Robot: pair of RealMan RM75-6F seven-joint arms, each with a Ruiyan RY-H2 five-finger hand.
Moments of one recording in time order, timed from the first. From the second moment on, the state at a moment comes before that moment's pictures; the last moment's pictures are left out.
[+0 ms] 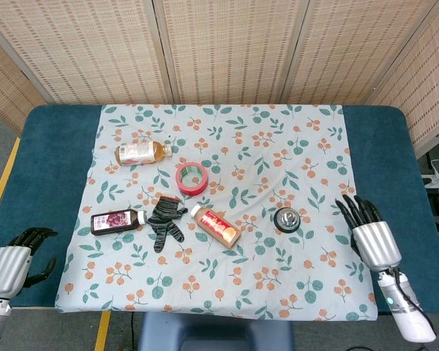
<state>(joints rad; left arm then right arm) -0.14 -1.11 -0.01 -1.60 1.53 1.41 -0.05 0.23 -1.36 0.08 -1.32 -1.60 1.37 -0.22</state>
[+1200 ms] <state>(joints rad) -0.15 -1.10 0.00 -1.61 1.53 1.39 -0.08 0.50 -1.70 0.01 -0.81 -1.61 1.06 0.03</state>
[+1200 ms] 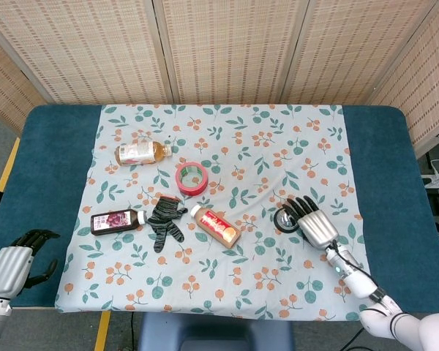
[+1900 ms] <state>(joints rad) -0.15 -1.09 0.00 -1.61 1.53 1.39 -0.09 0.52 -1.72 -0.01 -0.78 -1.64 1.17 0.08</state>
